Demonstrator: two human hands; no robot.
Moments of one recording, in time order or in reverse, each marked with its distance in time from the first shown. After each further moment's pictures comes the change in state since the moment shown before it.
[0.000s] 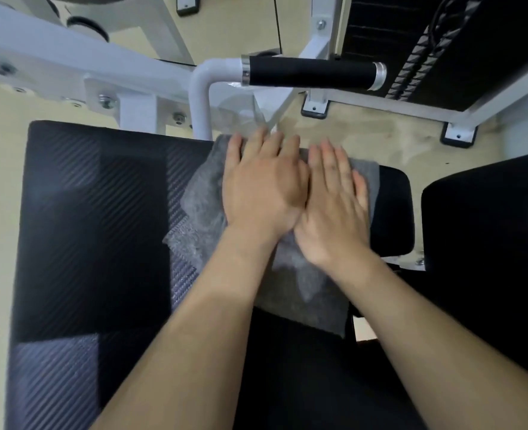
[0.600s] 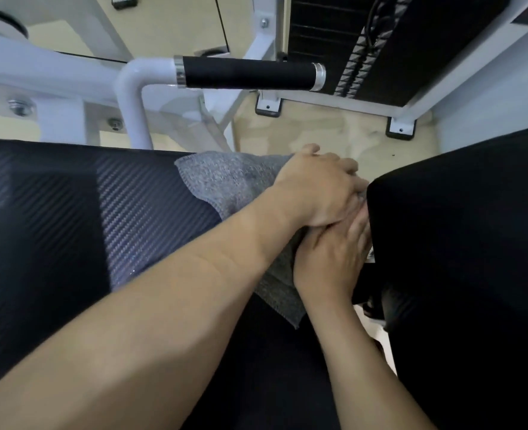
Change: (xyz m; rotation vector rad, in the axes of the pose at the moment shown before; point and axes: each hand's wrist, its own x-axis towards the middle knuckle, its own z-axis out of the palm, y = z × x) left_hand 0.047 0.091 0.027 0.001 -0.374 0.795; right_hand -0.043 0.039 0.024 0.167 0.365 0.534
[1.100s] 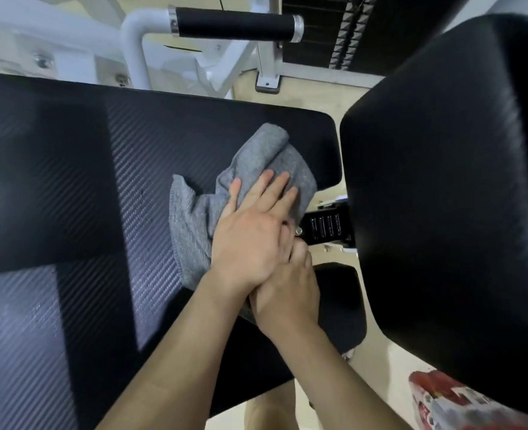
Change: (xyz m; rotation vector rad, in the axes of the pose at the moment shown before) left_hand -0.149 0.094 0.060 -0.150 0.288 -0.445; right_hand -0.128 0.030 -0.051 -0.056 -0.488 -0.237
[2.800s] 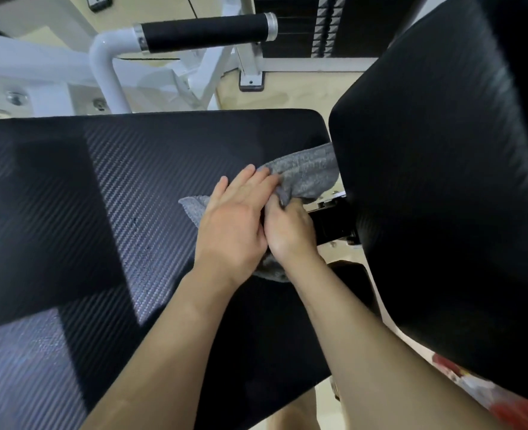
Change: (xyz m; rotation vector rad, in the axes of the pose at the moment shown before) left_hand 0.020 -0.024 -0.017 -0.218 0.028 0.007; right_hand 0.089 -0.017 -0.025 0.691 -0.065 0.509
